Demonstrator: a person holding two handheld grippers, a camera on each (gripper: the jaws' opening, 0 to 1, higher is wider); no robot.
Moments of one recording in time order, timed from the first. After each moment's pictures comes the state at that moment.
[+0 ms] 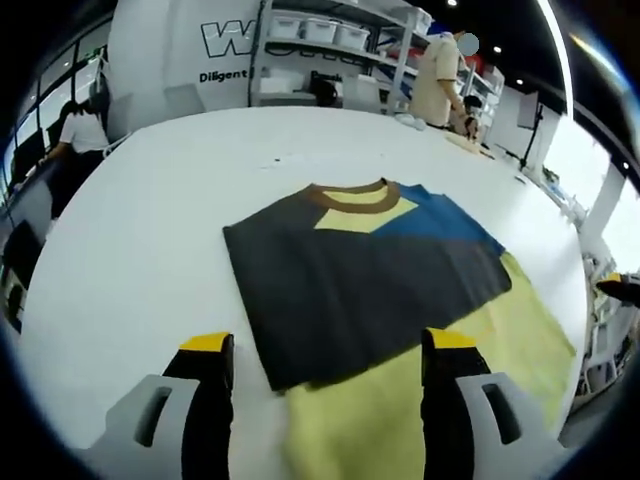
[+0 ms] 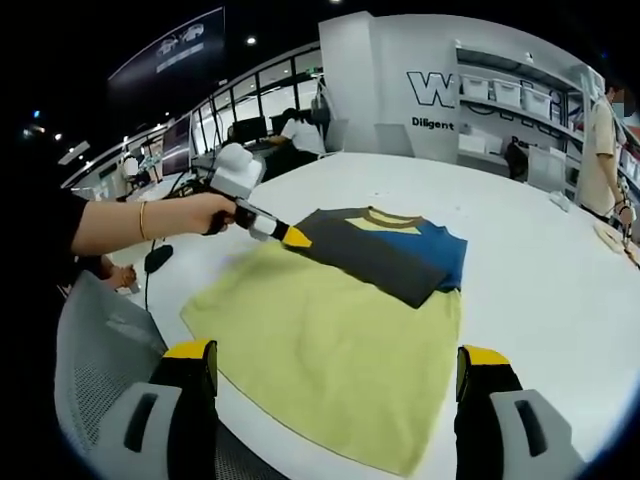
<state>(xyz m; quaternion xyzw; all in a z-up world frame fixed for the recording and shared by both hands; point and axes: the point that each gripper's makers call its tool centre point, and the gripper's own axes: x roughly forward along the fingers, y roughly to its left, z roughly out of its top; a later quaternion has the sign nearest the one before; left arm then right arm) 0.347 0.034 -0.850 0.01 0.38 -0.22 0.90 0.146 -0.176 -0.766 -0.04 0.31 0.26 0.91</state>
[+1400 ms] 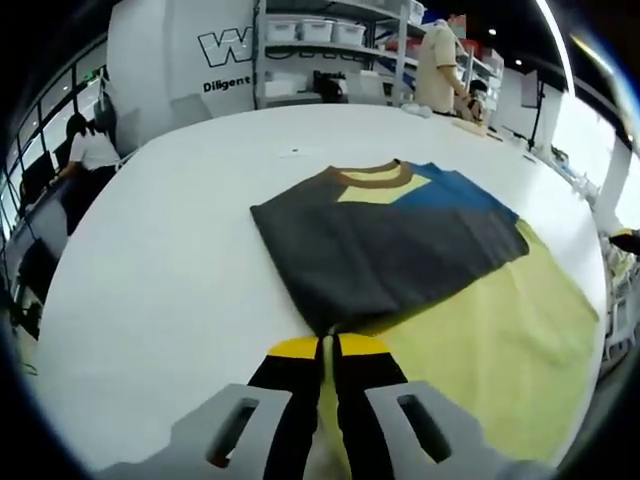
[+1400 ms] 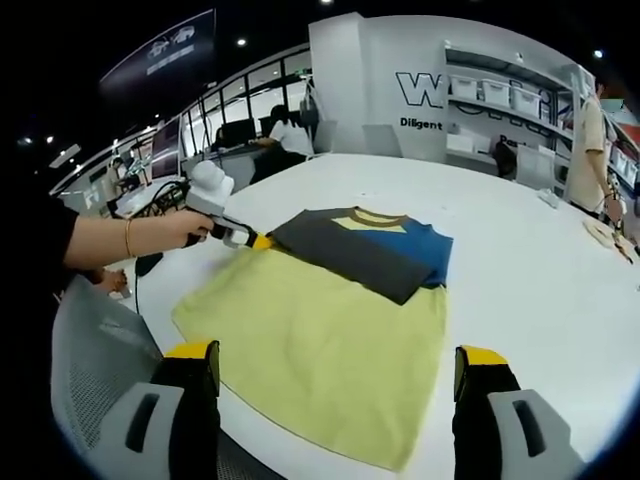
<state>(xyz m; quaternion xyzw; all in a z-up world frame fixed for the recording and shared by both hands) 0.331 0.066 -0.862 0.06 0.37 -0.19 0.91 0.146 -0.188 -0.766 -0.03 0.31 0.24 0.92</state>
